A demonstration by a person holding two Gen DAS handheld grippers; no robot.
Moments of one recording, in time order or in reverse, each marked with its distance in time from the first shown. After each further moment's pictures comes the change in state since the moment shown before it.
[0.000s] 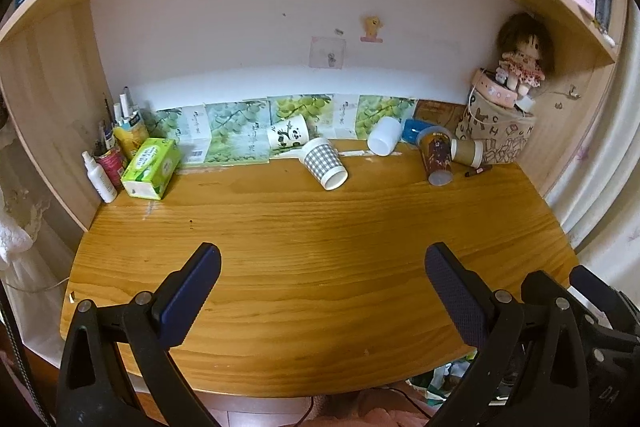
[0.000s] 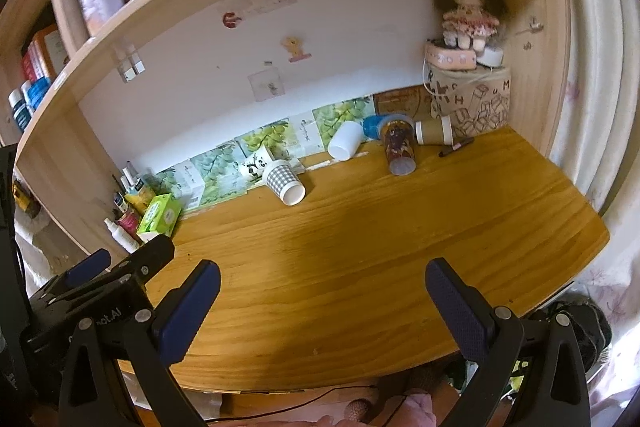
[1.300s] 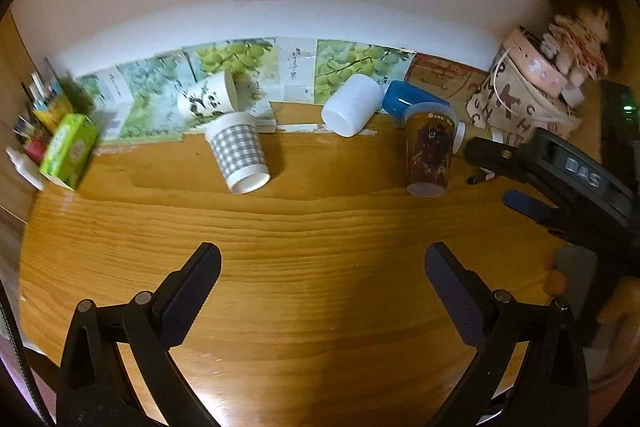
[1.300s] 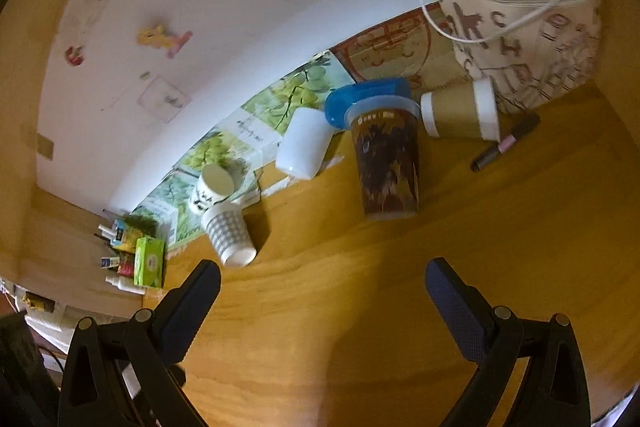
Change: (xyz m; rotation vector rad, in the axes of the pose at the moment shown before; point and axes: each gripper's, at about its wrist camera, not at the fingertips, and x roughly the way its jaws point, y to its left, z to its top) left arm 0.180 -0.108 0.086 -0.102 0.287 0.010; right arm 0.262 -0.151 0.177 0.168 0.370 0.204
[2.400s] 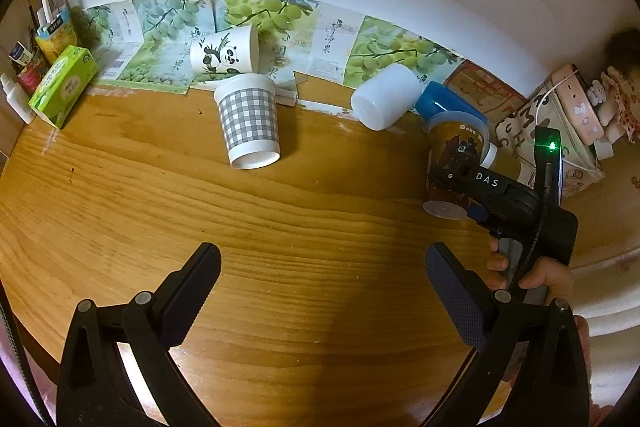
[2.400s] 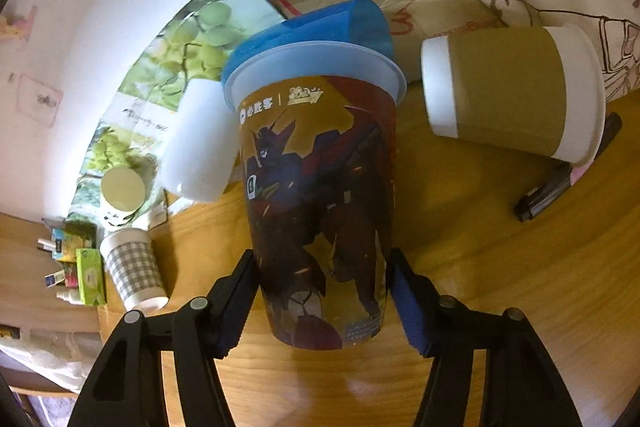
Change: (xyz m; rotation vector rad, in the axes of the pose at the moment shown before) left arm 0.038 0.022 0.005 -0.195 0.069 -0.012; right arm 0.131 -0.061 0.035 0.026 0.163 -0.082
